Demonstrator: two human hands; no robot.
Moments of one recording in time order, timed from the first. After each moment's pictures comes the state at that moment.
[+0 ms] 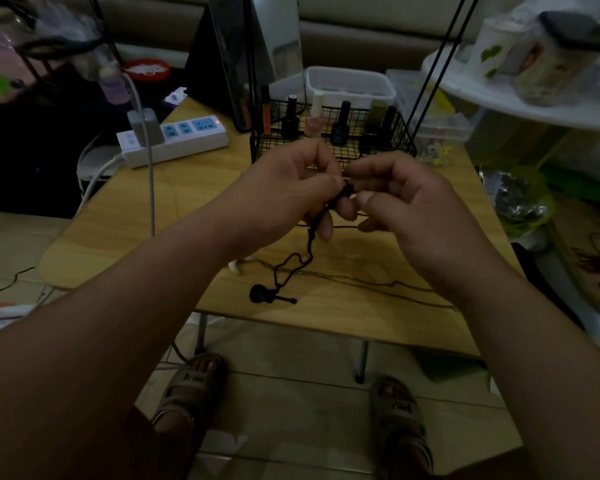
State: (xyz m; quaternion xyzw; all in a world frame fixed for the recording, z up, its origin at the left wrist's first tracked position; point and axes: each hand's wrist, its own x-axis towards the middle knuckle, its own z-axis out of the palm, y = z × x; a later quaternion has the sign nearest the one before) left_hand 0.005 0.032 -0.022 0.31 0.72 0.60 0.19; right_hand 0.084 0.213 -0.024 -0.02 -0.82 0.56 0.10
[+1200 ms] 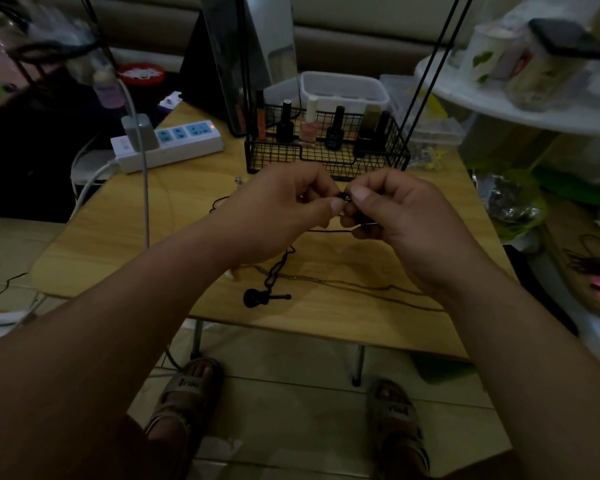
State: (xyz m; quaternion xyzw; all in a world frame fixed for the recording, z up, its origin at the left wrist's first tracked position) left_hand 0.000 0.032 -0.033 0.34 0.82 0.46 0.09; right_hand 0.075 0.217 -0.032 -0.06 -0.79 0.60 0.08
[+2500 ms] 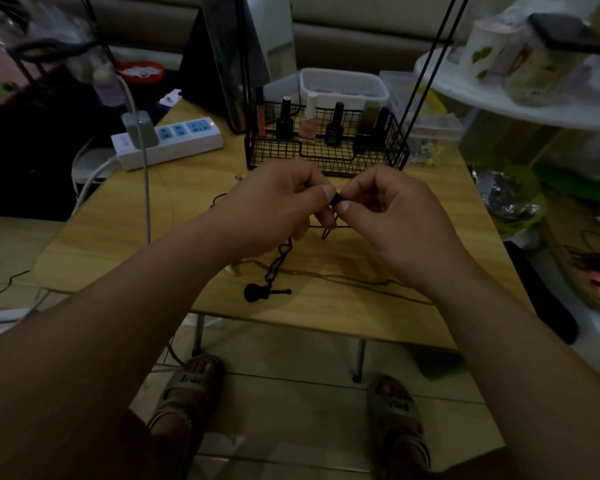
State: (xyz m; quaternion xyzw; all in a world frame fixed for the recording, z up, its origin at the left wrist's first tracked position) left_hand 0.004 0.032 -0.030 0.30 0.81 0.48 0.13; right_hand 0.077 0.209 -0.038 -0.04 -0.87 0.47 0.14
